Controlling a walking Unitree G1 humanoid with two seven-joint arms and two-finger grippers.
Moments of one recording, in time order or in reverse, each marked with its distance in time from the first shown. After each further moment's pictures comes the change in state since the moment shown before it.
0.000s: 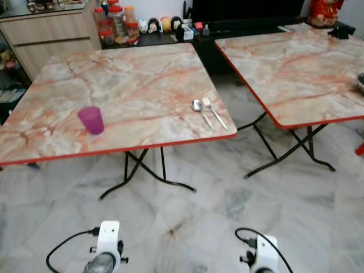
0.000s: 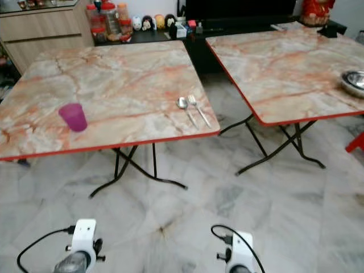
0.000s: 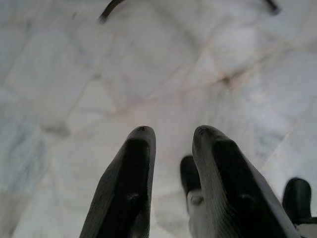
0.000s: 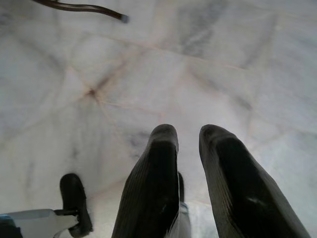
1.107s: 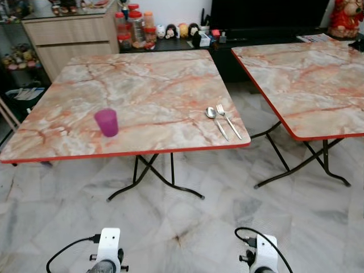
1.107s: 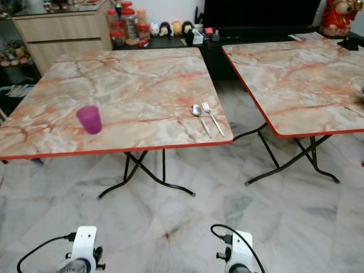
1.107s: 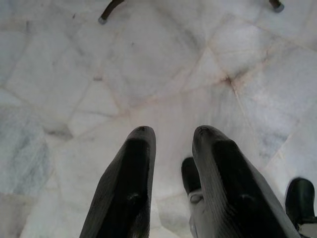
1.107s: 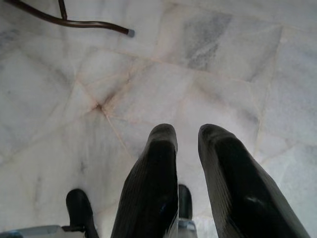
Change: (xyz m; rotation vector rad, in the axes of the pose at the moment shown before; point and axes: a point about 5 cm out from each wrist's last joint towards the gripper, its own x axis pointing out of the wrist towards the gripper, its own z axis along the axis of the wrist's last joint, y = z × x) left arm -0.003 -0.003 -0.013 0.010 0.043 -0.007; right arm 0.000 -0.001 -0.001 -0.006 0.001 -0.001
